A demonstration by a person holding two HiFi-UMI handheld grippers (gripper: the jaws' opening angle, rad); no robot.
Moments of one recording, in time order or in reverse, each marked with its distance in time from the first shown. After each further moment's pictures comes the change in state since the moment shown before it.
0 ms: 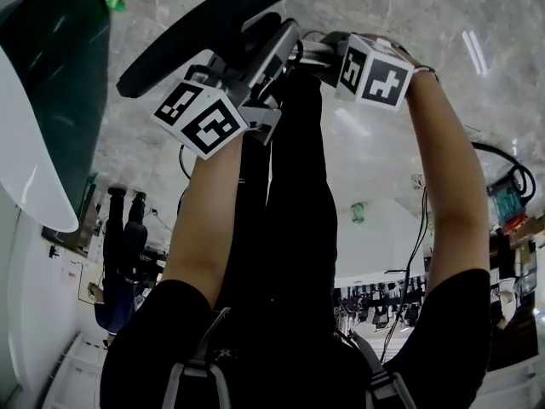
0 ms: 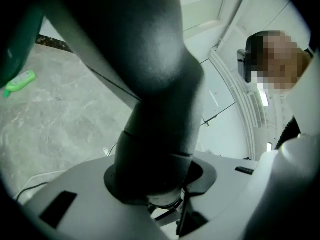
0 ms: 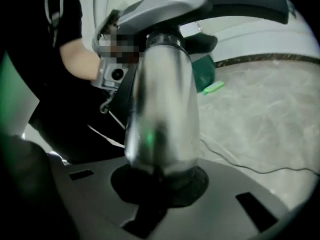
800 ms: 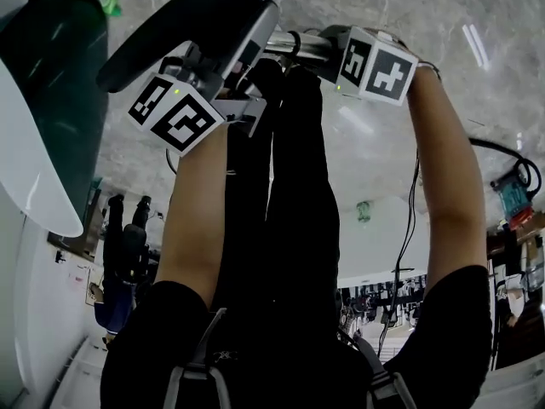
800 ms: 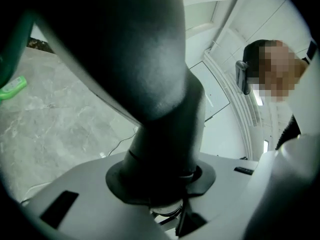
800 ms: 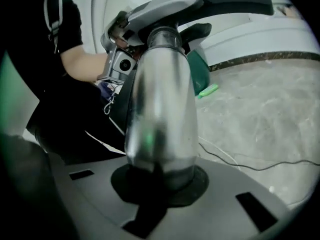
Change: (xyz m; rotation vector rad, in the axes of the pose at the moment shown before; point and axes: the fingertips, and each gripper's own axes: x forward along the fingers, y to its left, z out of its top) left arm 0.001 -0.006 0.029 0.034 -0.029 -0.049; right arm -0.006 -0.003 0.004 0.046 -0.068 -0.037
